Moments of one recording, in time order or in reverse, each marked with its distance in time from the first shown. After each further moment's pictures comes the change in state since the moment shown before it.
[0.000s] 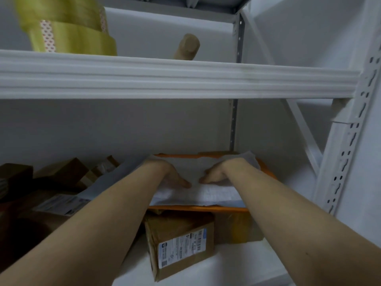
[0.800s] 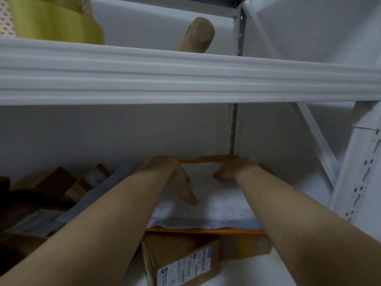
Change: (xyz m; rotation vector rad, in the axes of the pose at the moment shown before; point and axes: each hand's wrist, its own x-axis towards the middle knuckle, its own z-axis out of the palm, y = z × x) left_hand 0.023 0.023 -0.025 0.189 -0.094 0.134; right_hand 0.040 0.033 -0.017 -0.025 0.368 0.238
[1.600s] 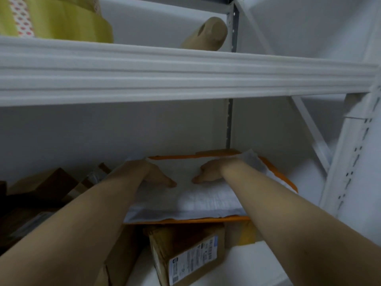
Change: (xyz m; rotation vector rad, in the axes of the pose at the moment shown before) left_hand 0.014 -0.067 0.007 -0.137 0.110 -0.120; right_hand -0.016 -0.050 0.006 0.090 -0.215 -0.160
